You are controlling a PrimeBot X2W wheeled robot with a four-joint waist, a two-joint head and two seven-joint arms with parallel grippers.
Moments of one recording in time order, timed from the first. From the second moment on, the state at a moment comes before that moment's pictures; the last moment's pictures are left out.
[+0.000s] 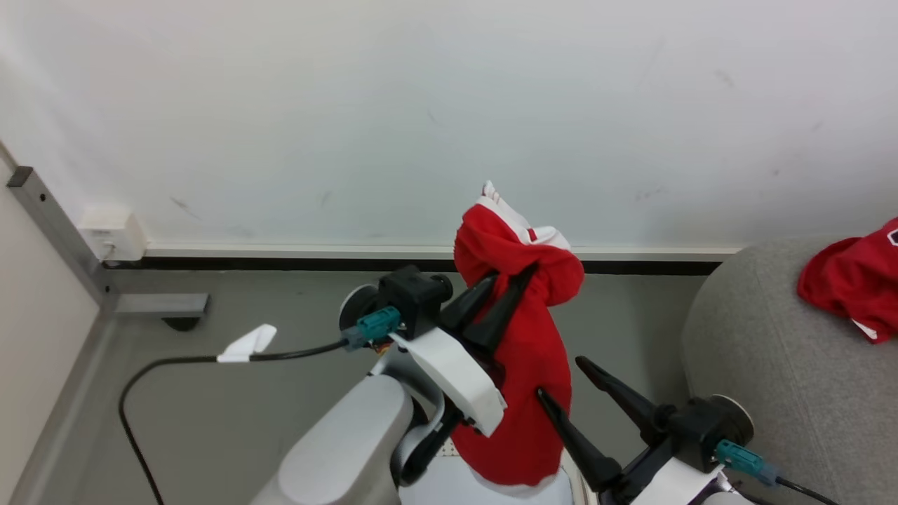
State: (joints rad) left arm -0.66 0.07 -0.69 0.44 -0.48 -0.10 -0.21; right arm -0.36 -0.28 0.74 0.27 0.56 0.13 -0.26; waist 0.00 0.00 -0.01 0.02
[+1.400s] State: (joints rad) left arm -0.62 0.09 -0.87 0.39 -0.60 -0.06 -0.22; right arm -0.41 -0.19 0.65 0.45 0.63 0.13 -0.26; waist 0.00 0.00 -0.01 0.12
